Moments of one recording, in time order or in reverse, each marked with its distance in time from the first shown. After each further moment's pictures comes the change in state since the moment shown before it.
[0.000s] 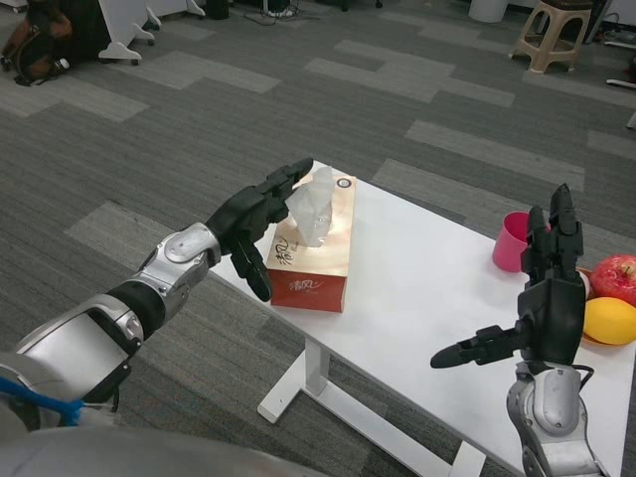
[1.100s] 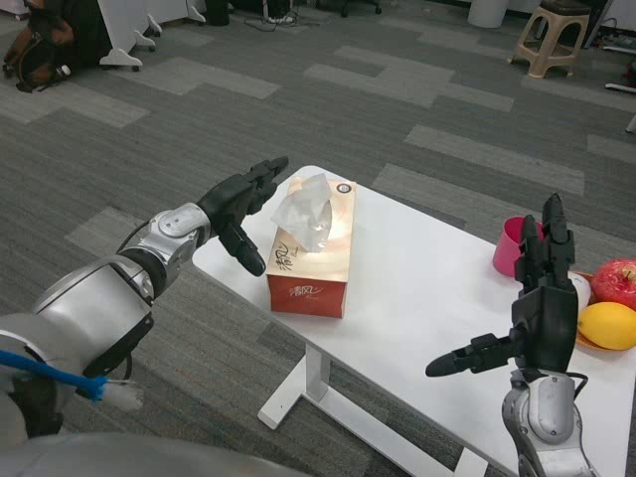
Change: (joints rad) left arm -0.244 0.035 -0.113 0.404 0.027 0.035 0.016; right arm 0.001 0.016 0.012 0.015 0.000 0.000 0.000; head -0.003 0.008
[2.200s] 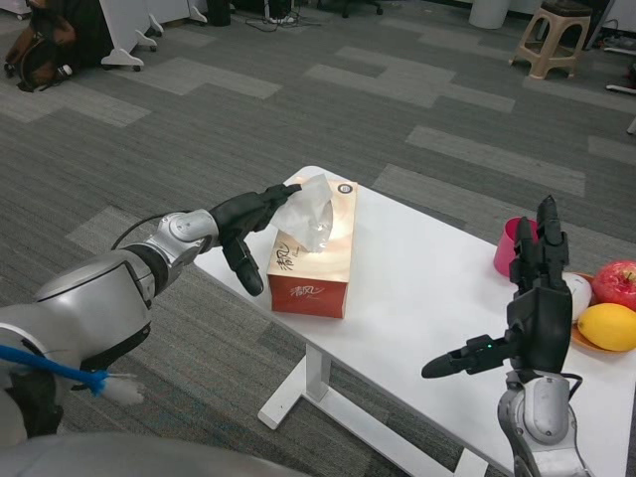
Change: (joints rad) left arm -0.032 0.015 -0.287 0.024 -0.060 0.023 0.003; right arm 0.000 0.009 0.009 0.007 0.000 0.000 0.000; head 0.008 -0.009
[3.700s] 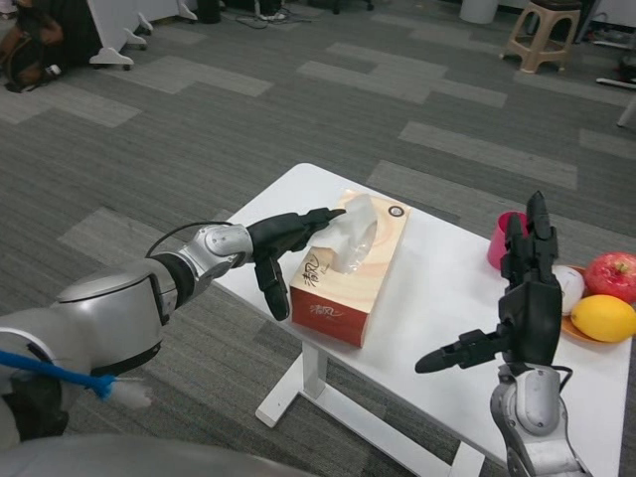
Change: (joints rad) left arm -0.021 -0.086 -0.208 -0.083 -0.060 0.003 0.002; right arm 0.000 0.011 0.000 0.015 0.000 0.000 0.000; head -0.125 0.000
